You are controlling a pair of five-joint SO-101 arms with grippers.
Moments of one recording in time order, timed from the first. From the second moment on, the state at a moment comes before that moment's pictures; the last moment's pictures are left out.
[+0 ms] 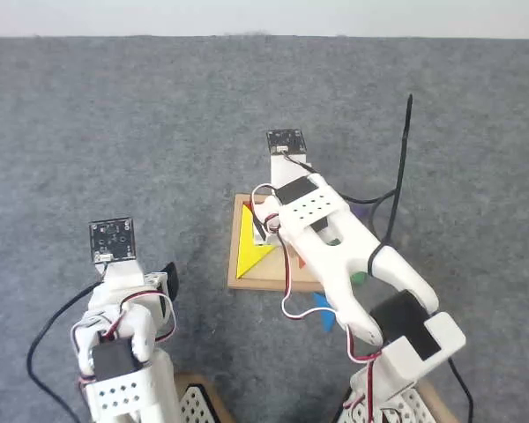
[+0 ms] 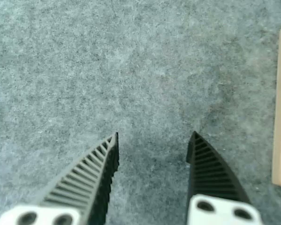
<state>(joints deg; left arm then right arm) -21.2 -103.4 97.0 71.0 -0.7 -35.5 6.4 20.5 59.9 -26.3</state>
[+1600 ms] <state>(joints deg) -21.2 -103.4 97.0 71.0 -0.7 -10.7 -13.5 37.0 71.6 7.8</state>
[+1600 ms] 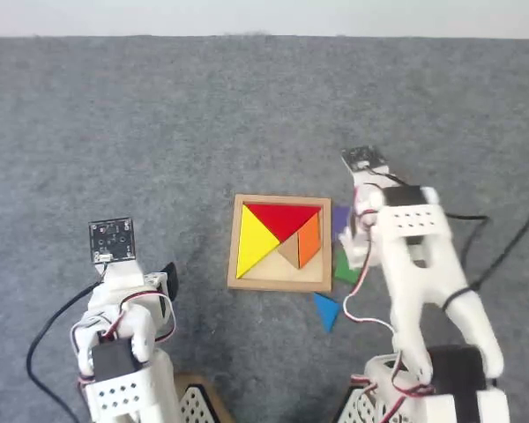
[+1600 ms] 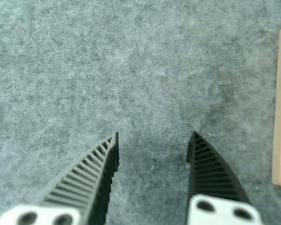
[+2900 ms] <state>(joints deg) -21.2 -103.4 97.0 71.0 -0.7 -17.8 -2.8 40.4 58.8 -5.1</state>
